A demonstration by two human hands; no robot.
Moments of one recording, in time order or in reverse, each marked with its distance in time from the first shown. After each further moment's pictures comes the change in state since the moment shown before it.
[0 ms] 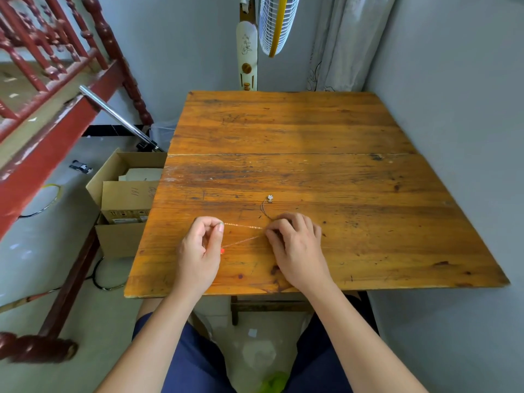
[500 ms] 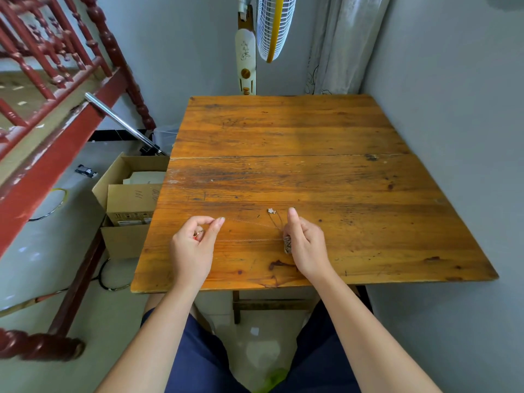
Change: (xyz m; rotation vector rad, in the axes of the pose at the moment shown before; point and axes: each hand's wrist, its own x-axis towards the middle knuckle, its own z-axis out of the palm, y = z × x) left_hand 0.004 0.009 -0.004 0.009 0.166 -0.168; right_hand 0.005 0.000 -0.021 0.725 0.076 0.274
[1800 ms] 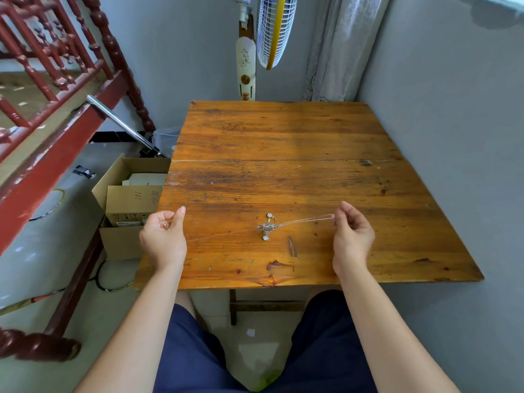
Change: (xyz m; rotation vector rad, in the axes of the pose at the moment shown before) left_hand 0.039 -0.020 -0.016 -0.034 0.346 -0.302; right_hand 0.014 -0.006 -0.055 0.452 0.613 0.393
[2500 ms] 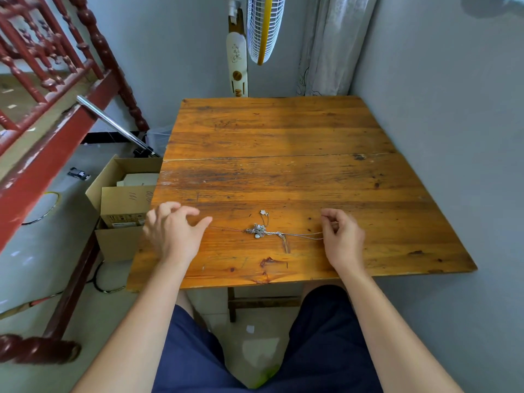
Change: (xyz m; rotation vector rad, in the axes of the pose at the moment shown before) left_hand -0.005 0.010 0.015 0.714 -0.236 0.416; right_hand 0.013 0.016 -0.026 -0.770 -0.243 -0.410
